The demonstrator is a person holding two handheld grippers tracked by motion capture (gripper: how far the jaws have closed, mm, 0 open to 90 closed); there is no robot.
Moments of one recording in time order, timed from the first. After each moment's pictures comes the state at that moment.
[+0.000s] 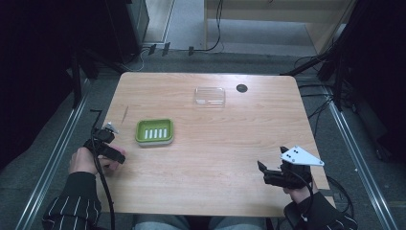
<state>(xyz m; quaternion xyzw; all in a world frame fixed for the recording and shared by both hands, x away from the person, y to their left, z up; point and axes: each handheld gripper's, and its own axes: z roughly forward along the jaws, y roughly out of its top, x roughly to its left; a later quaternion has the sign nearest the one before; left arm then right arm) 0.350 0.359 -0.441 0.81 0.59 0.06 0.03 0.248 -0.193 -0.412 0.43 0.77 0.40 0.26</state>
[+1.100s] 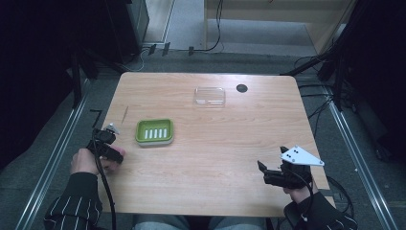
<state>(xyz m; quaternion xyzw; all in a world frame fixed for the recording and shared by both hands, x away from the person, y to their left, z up) 0.349 0.357 -0.445 0.81 0.59 0.07 0.02 0.248 -0.193 -0.412 0.43 0.77 0.40 0.26</state>
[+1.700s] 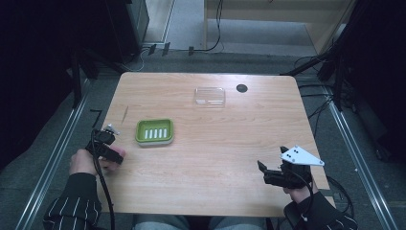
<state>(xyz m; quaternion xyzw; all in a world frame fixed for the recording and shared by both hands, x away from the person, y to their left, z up) 0.346 0.360 -0.445 0.81 0.58 0.07 0.04 0.248 -0.193 -0.412 0.43 0.77 0.40 0.26</state>
